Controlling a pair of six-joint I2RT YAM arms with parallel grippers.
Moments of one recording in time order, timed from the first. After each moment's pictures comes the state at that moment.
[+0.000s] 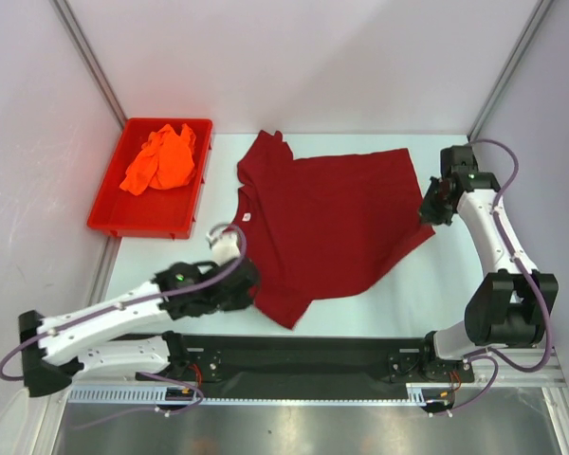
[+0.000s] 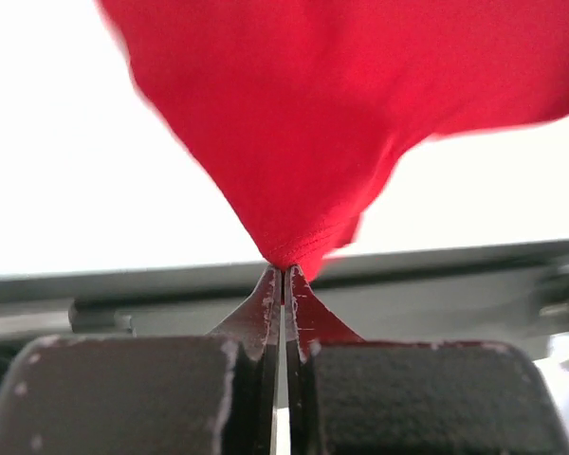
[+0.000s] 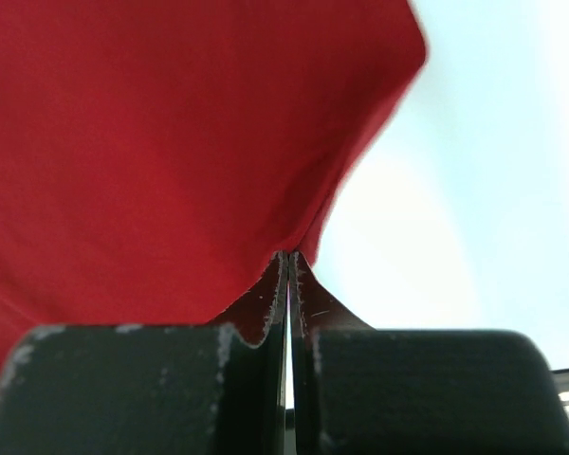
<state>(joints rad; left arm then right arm) -1.13 0.97 0.87 -1.02 -0.38 -1.15 -0.03 1.47 1.30 -0.91 0.02 0.43</state>
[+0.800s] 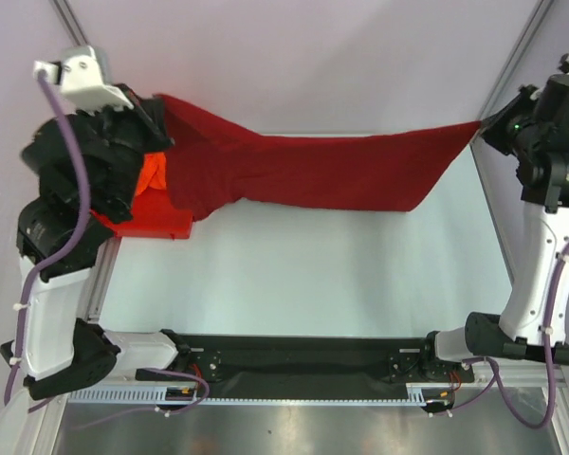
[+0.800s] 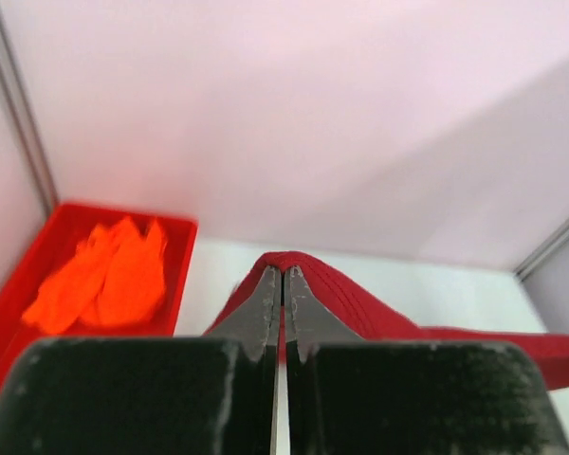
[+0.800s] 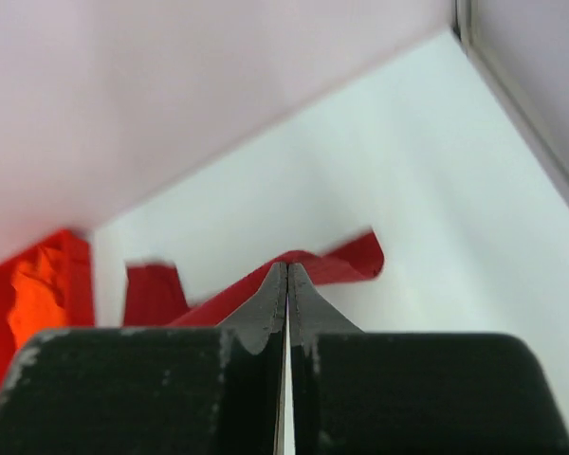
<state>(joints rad) -0.71 1.22 2.08 -0.80 -0.69 -0.18 -0.11 1.41 2.11 -1.09 0.03 0.45</state>
